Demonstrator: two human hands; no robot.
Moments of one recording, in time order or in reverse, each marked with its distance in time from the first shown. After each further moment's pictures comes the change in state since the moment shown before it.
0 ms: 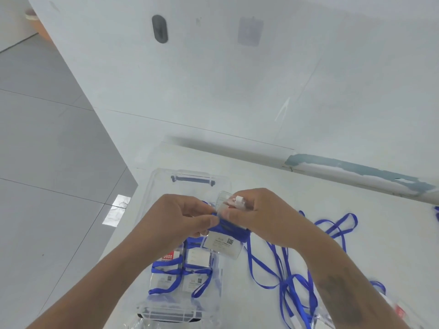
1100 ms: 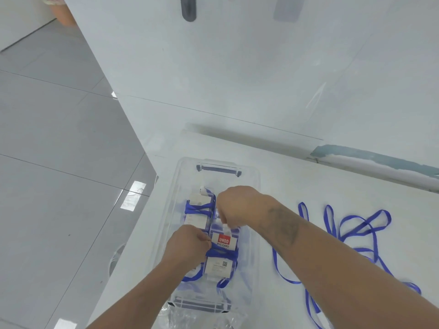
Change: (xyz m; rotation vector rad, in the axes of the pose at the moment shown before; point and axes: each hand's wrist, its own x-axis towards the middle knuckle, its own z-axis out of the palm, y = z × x) left_hand 0.029 -0.119 0.035 0.226 0.067 -0.499; right_hand 0.098 -0.013 0.079 -1.005 -0.386 0.005
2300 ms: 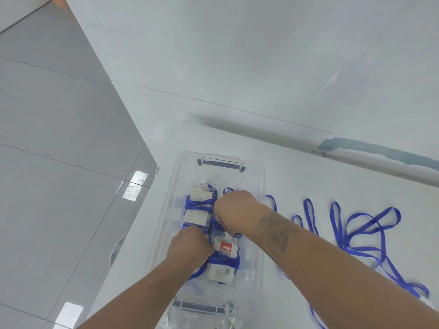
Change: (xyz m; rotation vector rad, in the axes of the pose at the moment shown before) left_hand 0.025 -0.001 0.021 0.382 0.003 -0.088; right_hand 0.022 -0.007 0.027 -0.042 -0.005 -0.041
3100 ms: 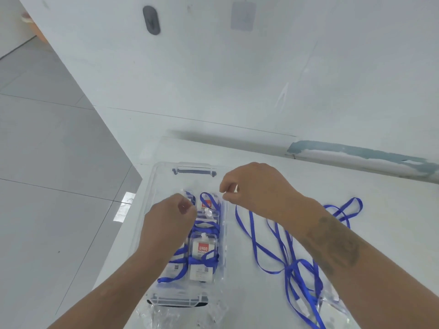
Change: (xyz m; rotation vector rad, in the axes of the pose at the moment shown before) left_hand -0.071 0.024 -0.062 -0.293 0.450 0.340; right_hand -0.113 0.062 -0.036 0.350 0.470 0.096
